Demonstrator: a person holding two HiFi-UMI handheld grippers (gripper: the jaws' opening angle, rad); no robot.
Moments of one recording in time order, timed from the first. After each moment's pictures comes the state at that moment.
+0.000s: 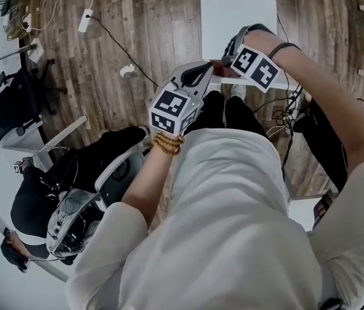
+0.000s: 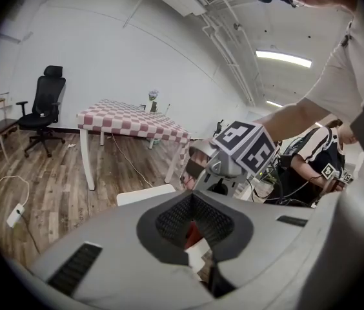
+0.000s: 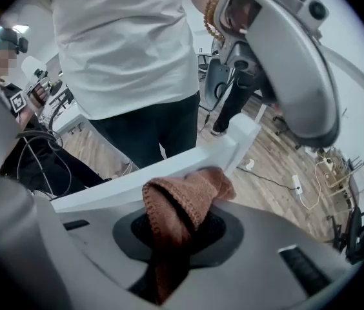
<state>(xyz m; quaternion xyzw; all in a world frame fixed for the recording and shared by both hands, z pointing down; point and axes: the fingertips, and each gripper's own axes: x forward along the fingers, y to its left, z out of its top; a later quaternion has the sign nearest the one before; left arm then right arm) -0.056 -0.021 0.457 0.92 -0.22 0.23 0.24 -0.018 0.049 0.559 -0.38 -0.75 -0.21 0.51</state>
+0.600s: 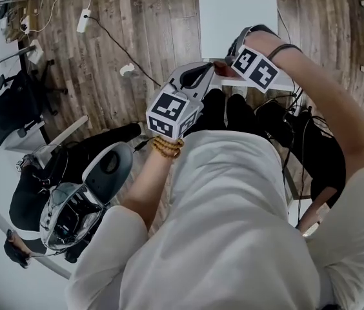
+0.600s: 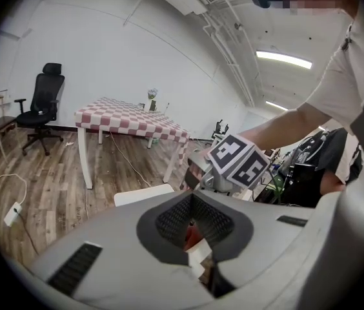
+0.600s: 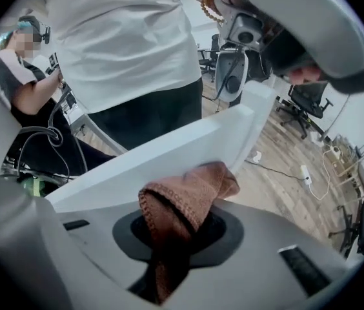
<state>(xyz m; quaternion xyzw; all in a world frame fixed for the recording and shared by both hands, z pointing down) -0.042 -0.025 0.464 0.92 -0.22 0.23 0.24 0.003 0.053 0.592 -0.38 -0.74 -0.18 0.52</state>
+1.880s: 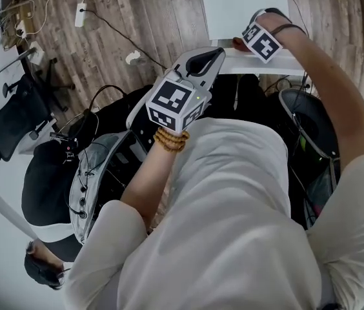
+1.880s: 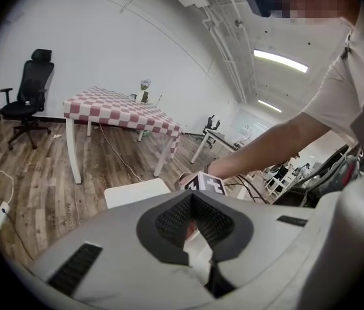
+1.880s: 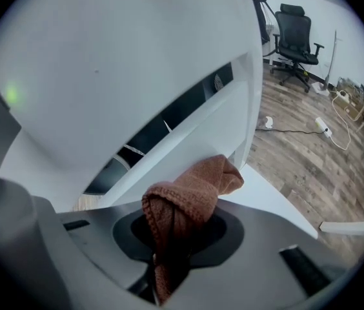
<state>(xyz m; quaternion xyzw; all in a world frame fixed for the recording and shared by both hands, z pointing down) -0.040 -0.033 0.451 0.92 -0.16 0.24 0.27 0.034 0.055 0.696 -0.36 -0.72 -0.05 0.59</state>
